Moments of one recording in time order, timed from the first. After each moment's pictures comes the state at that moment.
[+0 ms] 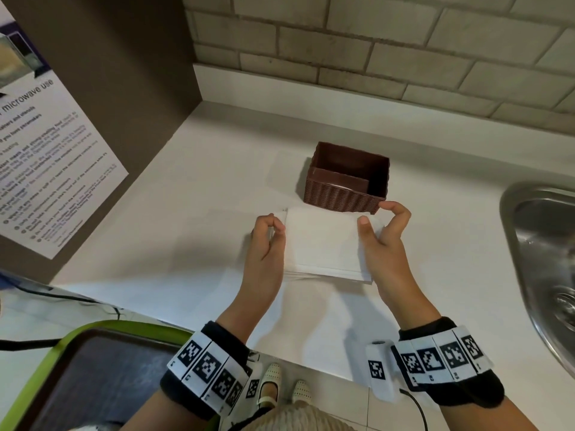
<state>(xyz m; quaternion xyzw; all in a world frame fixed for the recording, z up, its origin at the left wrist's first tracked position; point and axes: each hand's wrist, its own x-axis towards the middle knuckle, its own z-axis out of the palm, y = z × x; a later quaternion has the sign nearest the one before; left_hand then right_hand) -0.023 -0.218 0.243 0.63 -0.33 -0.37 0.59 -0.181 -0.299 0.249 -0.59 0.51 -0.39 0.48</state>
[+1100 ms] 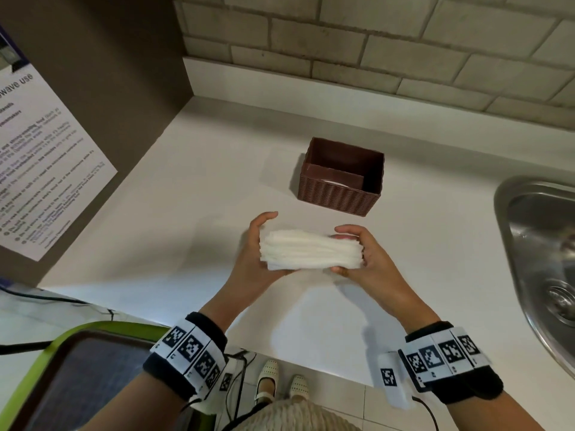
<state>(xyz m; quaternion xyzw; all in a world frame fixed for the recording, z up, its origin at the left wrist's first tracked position) 0.005 -0.219 0.200 0.59 -0.44 -0.43 0.52 -0.208 -0.294 0.225 -0.63 0.43 -0.25 0.60</state>
